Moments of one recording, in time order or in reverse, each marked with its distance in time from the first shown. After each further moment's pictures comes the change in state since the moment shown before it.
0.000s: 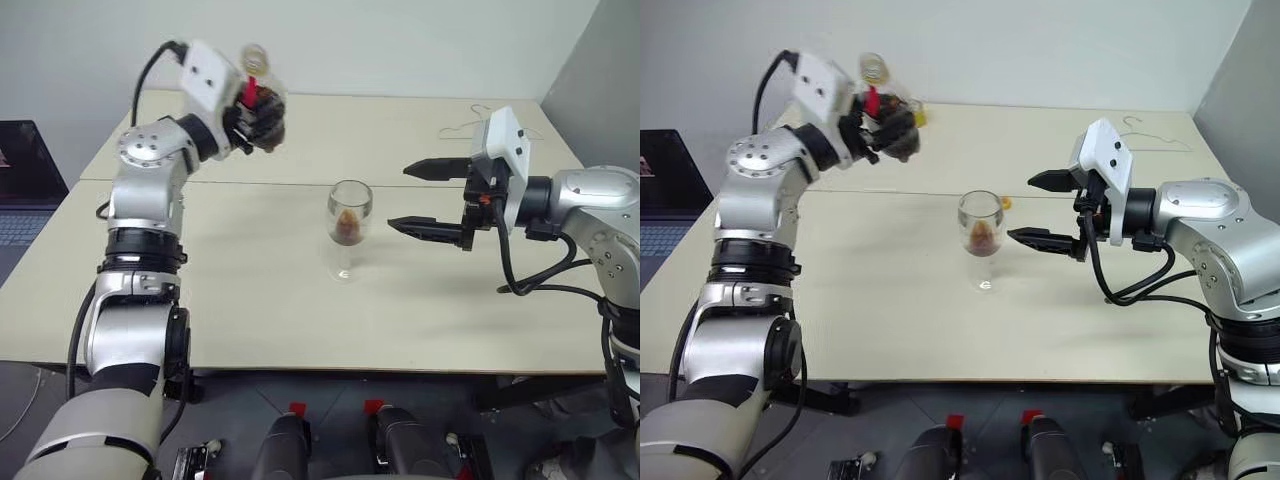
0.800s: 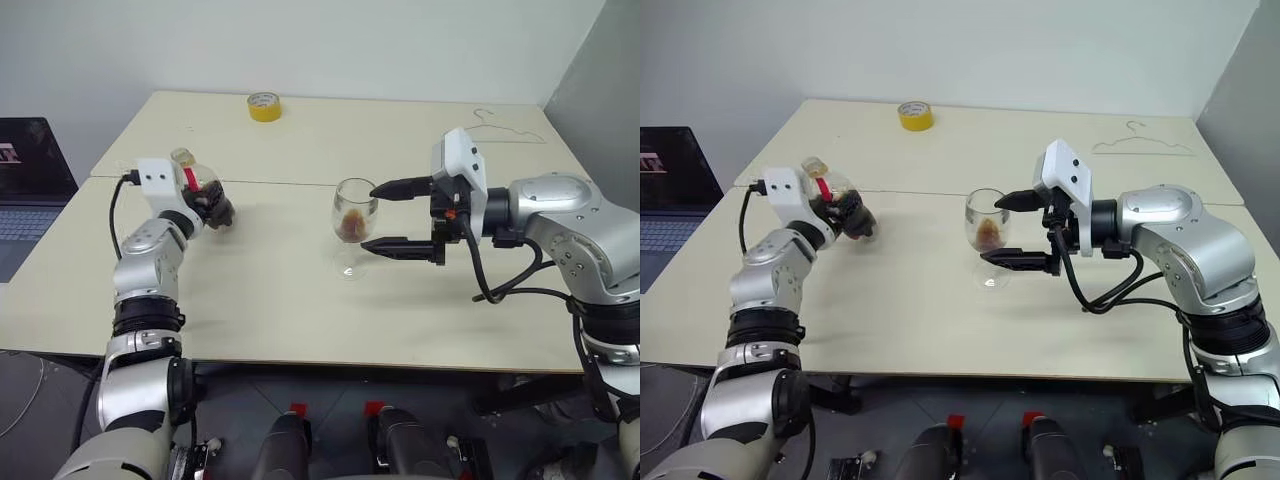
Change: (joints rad) left arm 0.248 -0.089 0.172 0.155 -0.077 -0.026 0.342; right arm -0.039 0.076 0.108 0.031 -0.001 0.004 0.050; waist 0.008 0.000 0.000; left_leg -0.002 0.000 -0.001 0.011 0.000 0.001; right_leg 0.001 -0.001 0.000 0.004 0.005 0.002
